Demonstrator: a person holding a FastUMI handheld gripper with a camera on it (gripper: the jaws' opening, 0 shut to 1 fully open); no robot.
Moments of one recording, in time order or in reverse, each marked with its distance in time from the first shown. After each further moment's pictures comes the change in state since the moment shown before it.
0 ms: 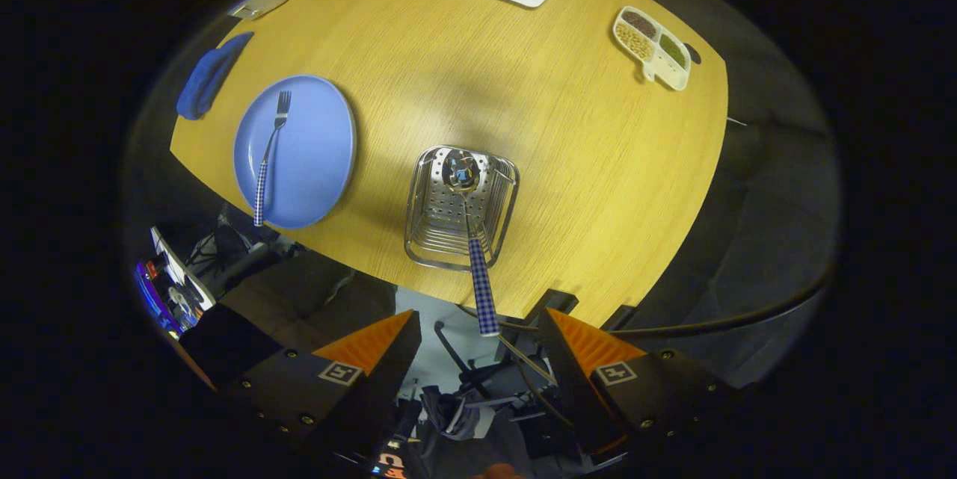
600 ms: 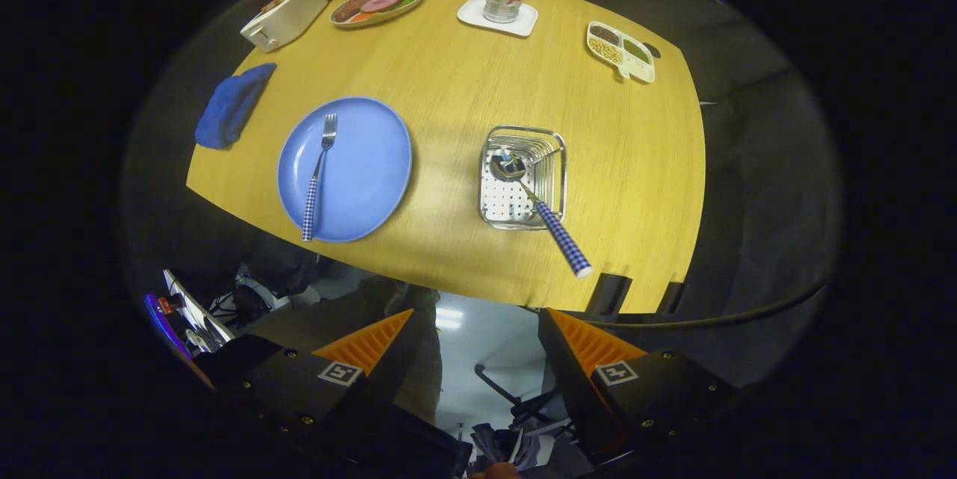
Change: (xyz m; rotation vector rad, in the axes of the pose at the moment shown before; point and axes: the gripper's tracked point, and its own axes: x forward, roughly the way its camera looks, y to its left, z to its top) arm 0.005 0.090 -0.036 0.127 -0.232 0.048
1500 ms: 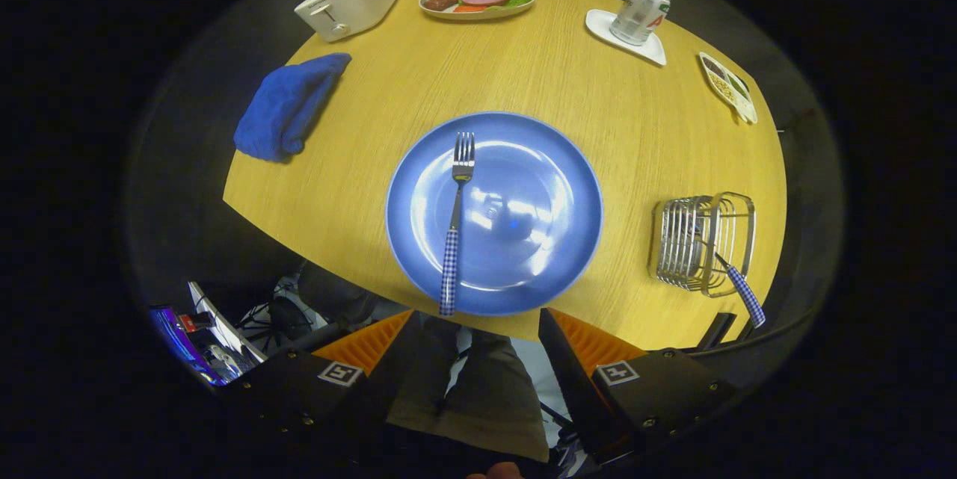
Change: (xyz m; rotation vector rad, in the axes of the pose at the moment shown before) arm 0.058 0.168 0.069 -0.049 -0.036 0.153
